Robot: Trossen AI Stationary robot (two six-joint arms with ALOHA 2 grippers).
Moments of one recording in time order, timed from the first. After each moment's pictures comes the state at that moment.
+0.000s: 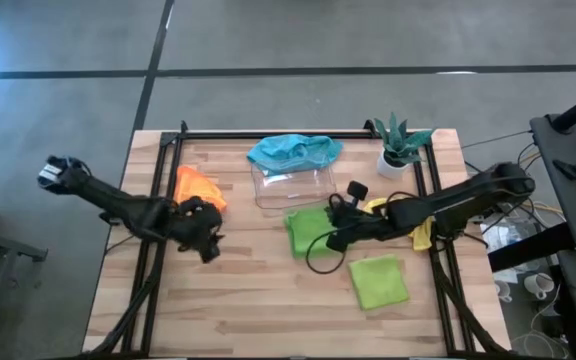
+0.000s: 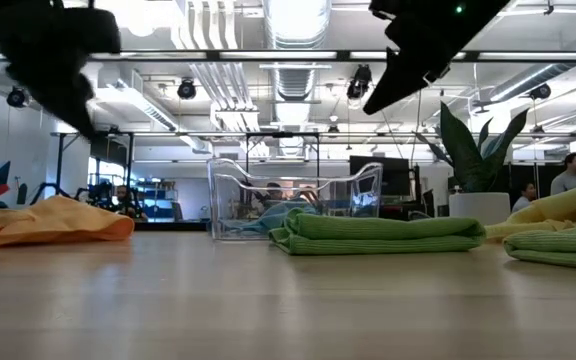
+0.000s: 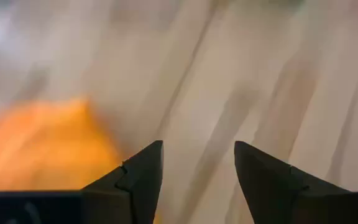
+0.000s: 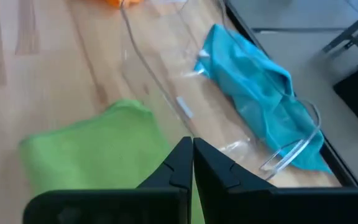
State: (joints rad) left arm -0.35 0.99 0.76 -0.91 -0.32 -0.74; right arm 0.25 1.42 0.95 -0.40 0.67 0.25
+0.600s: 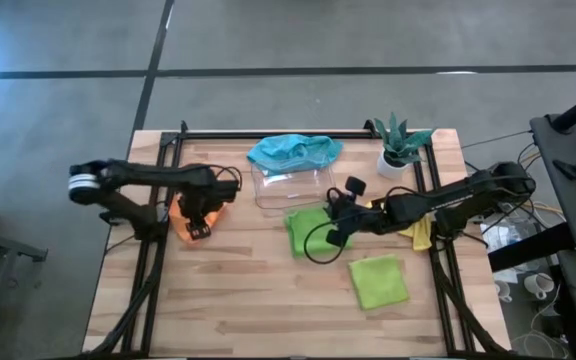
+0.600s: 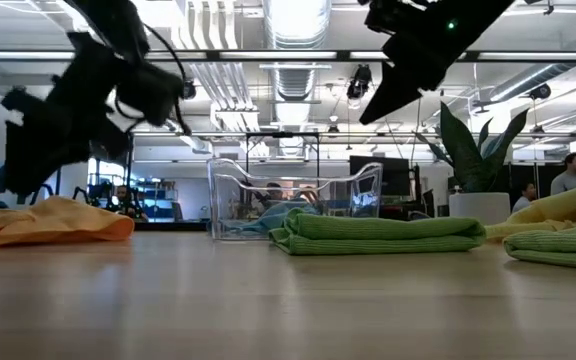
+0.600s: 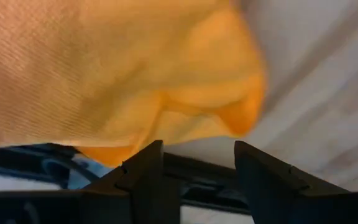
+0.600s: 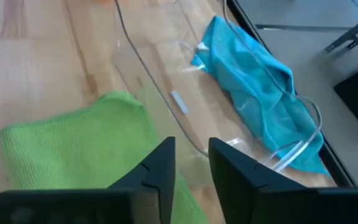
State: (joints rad) left arm 0.27 1.44 0.84 -1.33 0.08 -0.15; right arm 0.20 1.43 0.93 -0.38 0.62 0.18
